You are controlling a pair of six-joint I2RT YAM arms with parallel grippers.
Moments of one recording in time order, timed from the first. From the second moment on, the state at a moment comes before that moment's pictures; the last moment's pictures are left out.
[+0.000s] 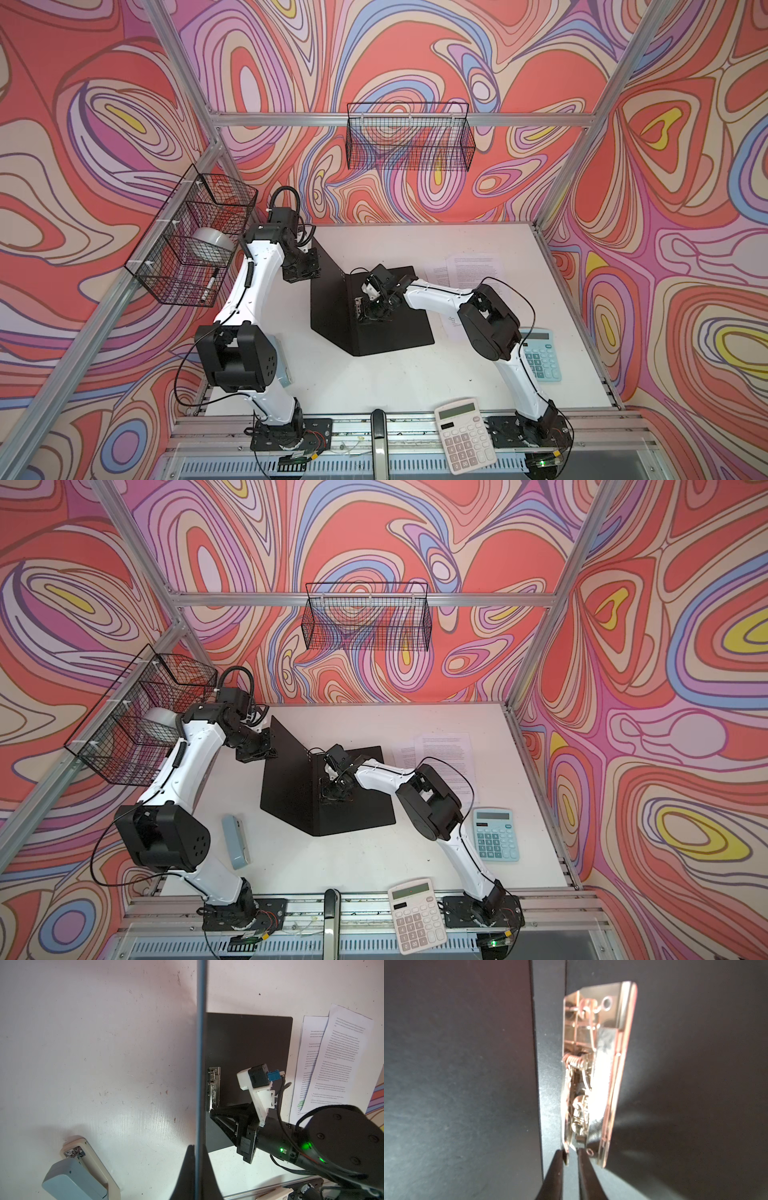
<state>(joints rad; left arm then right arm) 0.00 1.66 1.67 -1.26 0.26 -0.25 0.81 2.28 1.70 -0.48 -0.46 0.77</state>
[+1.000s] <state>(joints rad) 0.00 1.66 1.69 -1.28 0.27 -0.23 0.80 2.30 1.77 -0.57 -0.43 0.72</state>
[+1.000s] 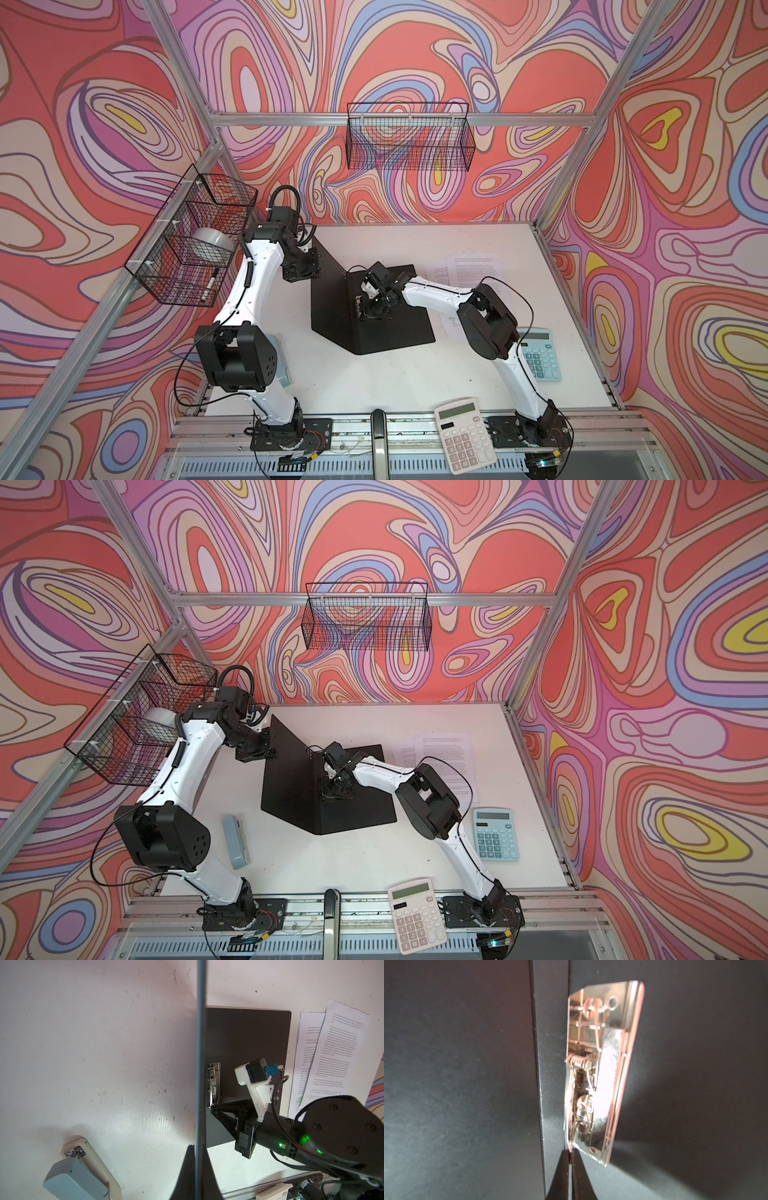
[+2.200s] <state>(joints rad) 0.01 1.67 1.69 -1.29 0.25 -0.19 0.81 2.33 1.87 -0.68 -0.35 0.68</state>
